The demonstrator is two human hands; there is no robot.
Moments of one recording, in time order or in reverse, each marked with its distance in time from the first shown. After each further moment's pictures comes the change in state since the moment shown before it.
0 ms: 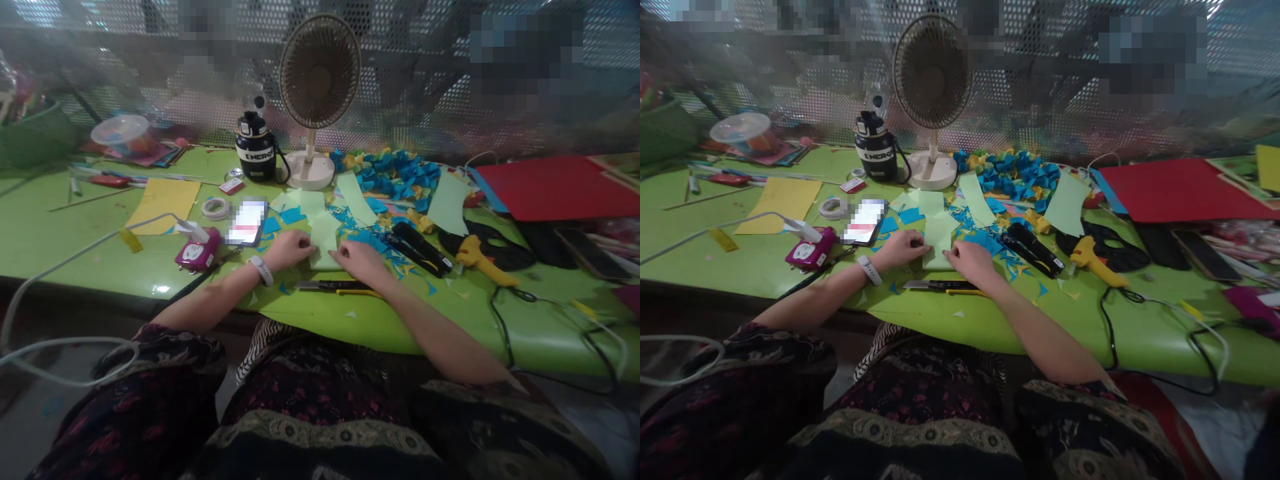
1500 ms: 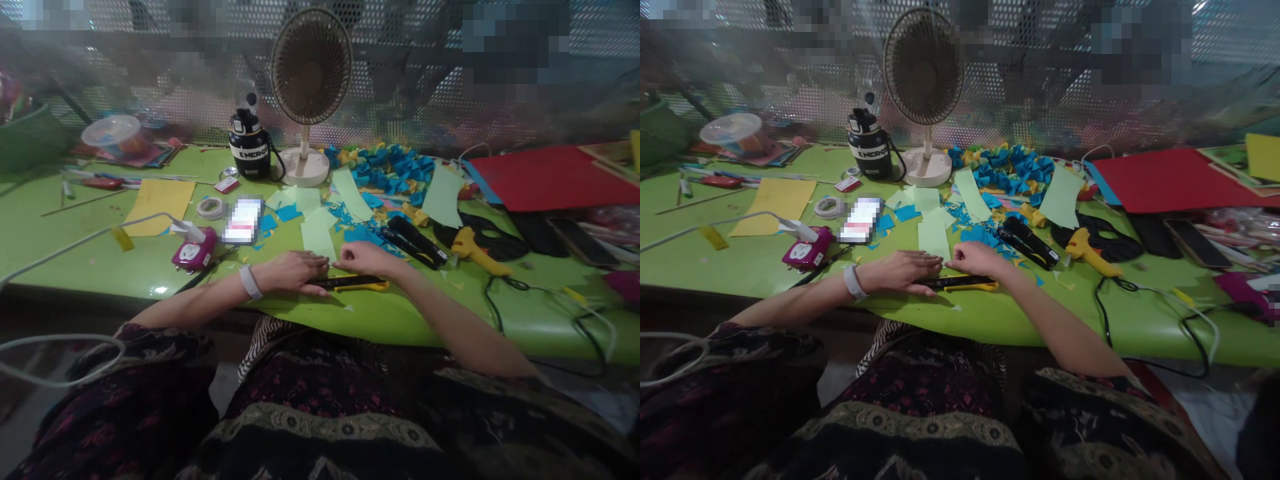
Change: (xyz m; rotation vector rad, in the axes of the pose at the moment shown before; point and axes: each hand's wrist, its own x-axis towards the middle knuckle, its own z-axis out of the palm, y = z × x) left_hand -0.039 0.015 -0.002 0.288 -0.307 0.700; right_hand -0.002 0.024 -0.020 0.038 -0.269 -0.169
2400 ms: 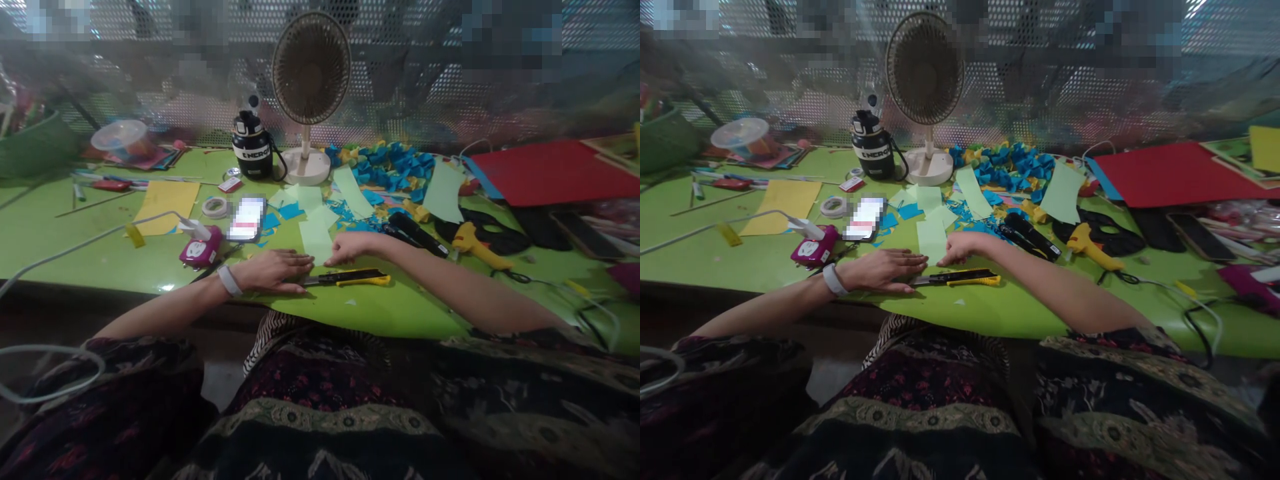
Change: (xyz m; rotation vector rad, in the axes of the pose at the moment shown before) left_hand -0.046 -0.014 -0.010 0.036 -0.057 0.077; right_hand 0.036 -0.028 -0.016 0.078 -0.349 0.002
